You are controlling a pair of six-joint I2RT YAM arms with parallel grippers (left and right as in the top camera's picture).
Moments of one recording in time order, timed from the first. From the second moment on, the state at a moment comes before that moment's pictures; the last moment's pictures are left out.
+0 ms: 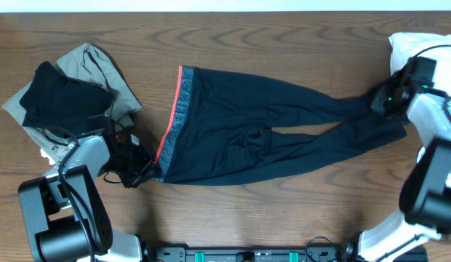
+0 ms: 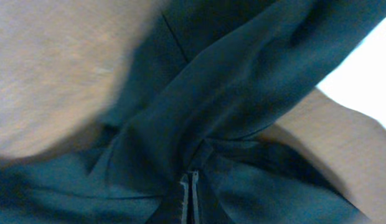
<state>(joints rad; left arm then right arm) 0.28 1.67 0.77 -0.78 0.50 -0.35 -0.32 1.82 1.23 -0.55 0.00 0.21</state>
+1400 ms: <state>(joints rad) 0.00 1.59 0.90 -0.62 0.60 -0.11 -0.36 1.54 1.25 -0.83 0.01 0.17</state>
